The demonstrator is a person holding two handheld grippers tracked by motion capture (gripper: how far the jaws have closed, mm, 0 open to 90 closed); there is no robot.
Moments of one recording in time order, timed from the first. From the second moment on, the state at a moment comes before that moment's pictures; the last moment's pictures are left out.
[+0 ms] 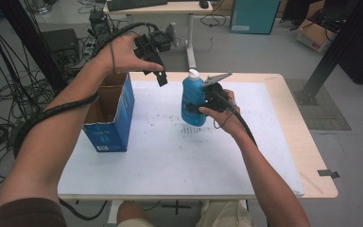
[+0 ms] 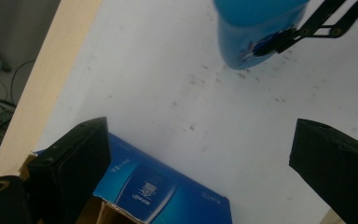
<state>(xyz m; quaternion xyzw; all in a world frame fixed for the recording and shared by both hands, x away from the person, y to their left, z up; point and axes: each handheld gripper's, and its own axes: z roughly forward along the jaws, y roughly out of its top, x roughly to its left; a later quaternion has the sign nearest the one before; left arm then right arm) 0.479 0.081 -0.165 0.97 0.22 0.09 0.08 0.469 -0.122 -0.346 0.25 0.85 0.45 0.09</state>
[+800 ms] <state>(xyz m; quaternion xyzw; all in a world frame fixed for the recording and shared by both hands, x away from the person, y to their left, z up) 0.433 0.073 -0.173 0.99 0.12 0.03 0.03 0.432 -0.052 -0.339 0.07 0.88 0.47 0.01</state>
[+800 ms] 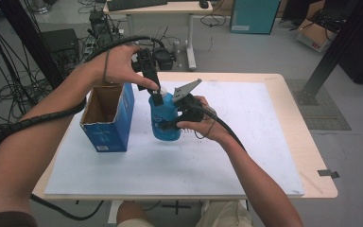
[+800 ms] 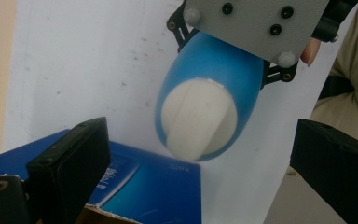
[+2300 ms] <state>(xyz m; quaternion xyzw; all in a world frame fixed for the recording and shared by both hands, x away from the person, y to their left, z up) 0.412 0.062 -0.184 1.00 0.08 0.00 0.02 0.419 -0.044 -0.317 0.01 0.87 0.49 0.00</state>
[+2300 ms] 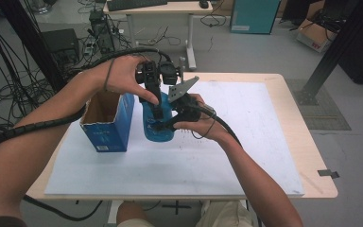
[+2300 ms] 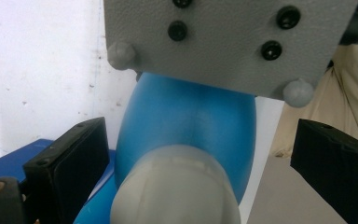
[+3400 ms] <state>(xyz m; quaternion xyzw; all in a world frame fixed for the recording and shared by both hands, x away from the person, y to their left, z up) 0.412 0.059 -0.184 1.00 0.07 0.01 0.02 0.421 -0.049 -0.316 0.01 0.87 0.49 0.01</state>
